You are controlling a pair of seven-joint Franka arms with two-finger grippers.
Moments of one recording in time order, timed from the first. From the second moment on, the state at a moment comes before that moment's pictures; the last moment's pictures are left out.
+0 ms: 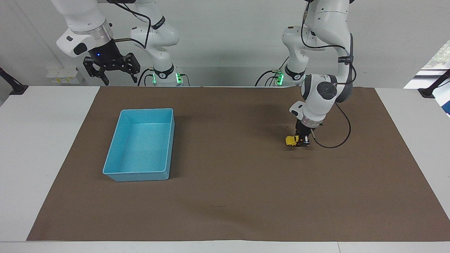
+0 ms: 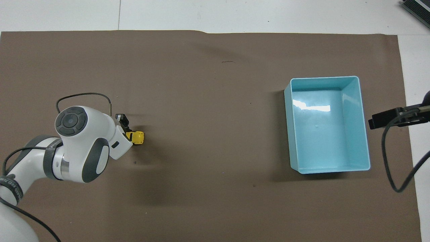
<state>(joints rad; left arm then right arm) -0.32 0.14 0.07 -2.26 -0.04 2.39 1.43 0.06 -0.03 -0.03 -1.51 0.02 1.43 -0.07</state>
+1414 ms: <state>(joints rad) -0.25 0.08 0.10 -1.87 -0.04 2.02 0.62 0.06 -0.04 -0.03 -1.52 0.02 1.43 -0.07</state>
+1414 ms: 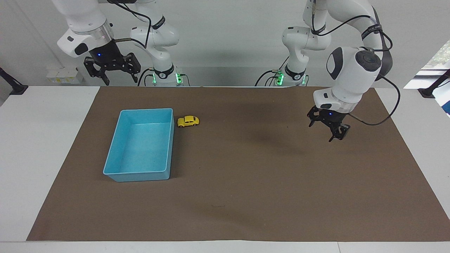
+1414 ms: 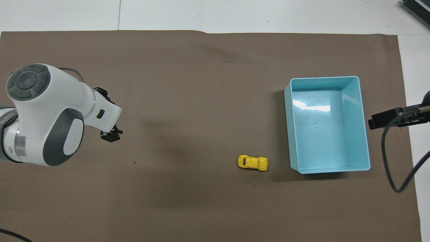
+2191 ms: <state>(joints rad) -0.12 0.06 0.10 -1.66 -0.04 1.75 0.15 0.16 -0.10 0.01 -1.65 0.02 1.50 -0.36</state>
